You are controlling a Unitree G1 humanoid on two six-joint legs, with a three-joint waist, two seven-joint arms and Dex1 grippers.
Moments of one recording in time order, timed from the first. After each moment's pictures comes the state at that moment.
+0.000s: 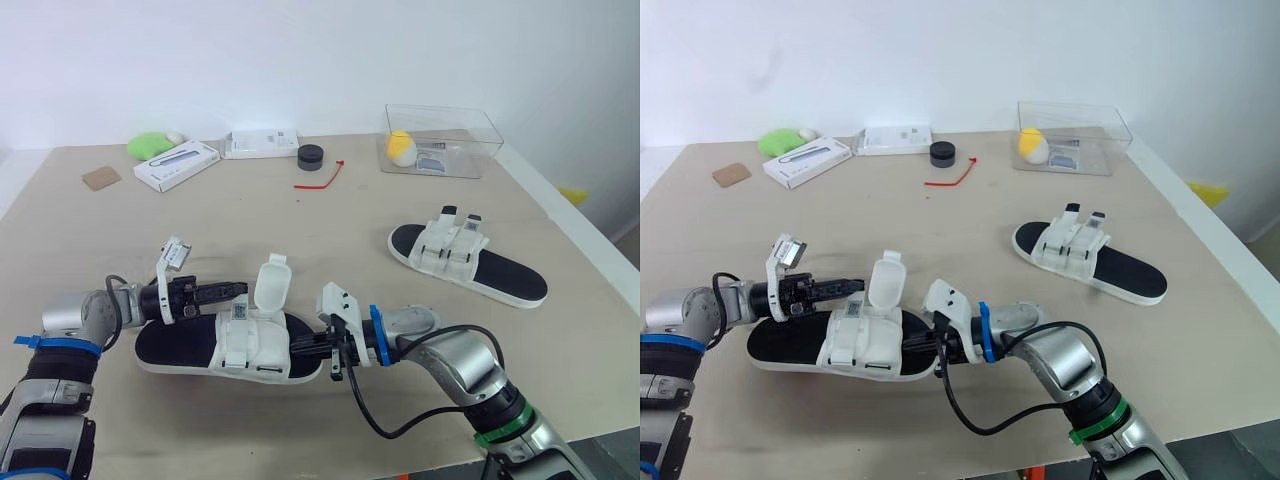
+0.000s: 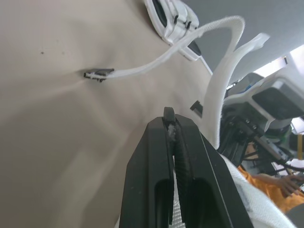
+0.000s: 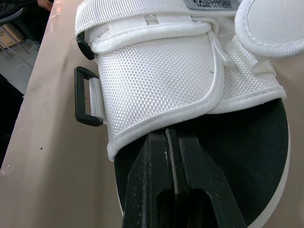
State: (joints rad) left arm -0.51 0.68 0.02 0.39 -0.73 0.93 -1.25; right arm -0.41 -0.44 0.43 -0.27 0.39 0.74 0.94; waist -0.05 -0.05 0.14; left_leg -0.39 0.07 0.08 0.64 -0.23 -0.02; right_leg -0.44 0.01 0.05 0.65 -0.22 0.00
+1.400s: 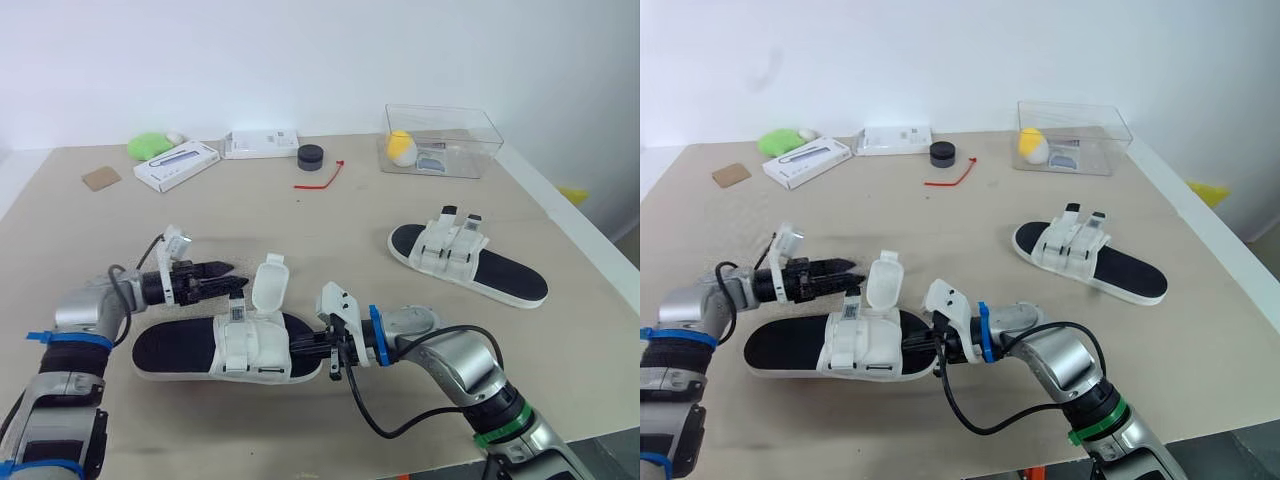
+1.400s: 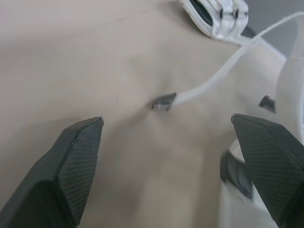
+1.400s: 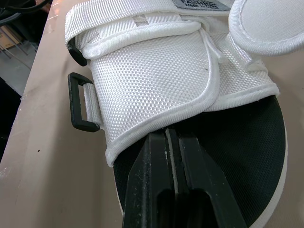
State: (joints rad) left arm -0.60 0.59 0.01 0.48 -0.44 0.46 -1.22; right arm -0.41 -0.43 0.43 -0.27 0.39 0.74 0.94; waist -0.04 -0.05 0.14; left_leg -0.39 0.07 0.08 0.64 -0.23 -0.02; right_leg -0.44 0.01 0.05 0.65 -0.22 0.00
